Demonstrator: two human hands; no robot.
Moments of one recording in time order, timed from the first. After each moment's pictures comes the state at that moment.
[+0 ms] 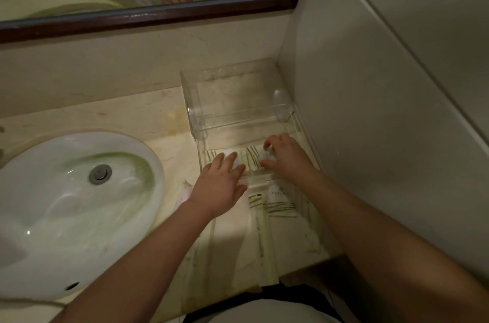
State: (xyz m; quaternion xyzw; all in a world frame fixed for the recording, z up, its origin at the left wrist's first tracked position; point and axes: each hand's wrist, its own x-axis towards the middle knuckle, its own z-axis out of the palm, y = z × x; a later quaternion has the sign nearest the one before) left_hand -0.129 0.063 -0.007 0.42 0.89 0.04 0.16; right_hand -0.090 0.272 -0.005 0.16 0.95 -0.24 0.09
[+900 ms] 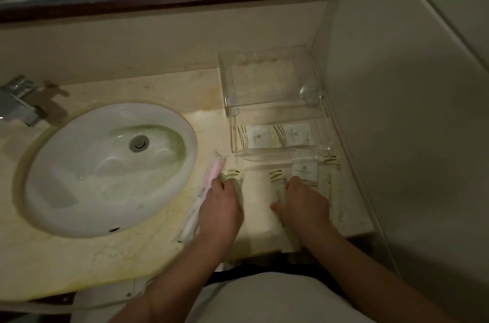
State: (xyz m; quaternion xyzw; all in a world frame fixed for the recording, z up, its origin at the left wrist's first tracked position) left_hand -0.023 0.001 0.002 0.12 0.98 0.13 0.13; right_hand 0.022 0.162 0.012 0.27 0.94 -0.13 0.18
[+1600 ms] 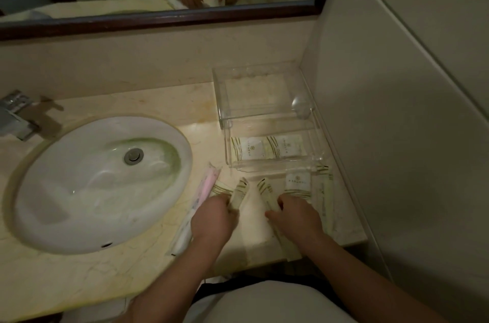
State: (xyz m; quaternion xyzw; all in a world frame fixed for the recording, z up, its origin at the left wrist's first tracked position) left_hand -0.038 -0.003 0.004 0.08 0.96 0.19 0.20; right_hand 0.026 0.167 0.012 0.27 0.91 -0.26 0.19
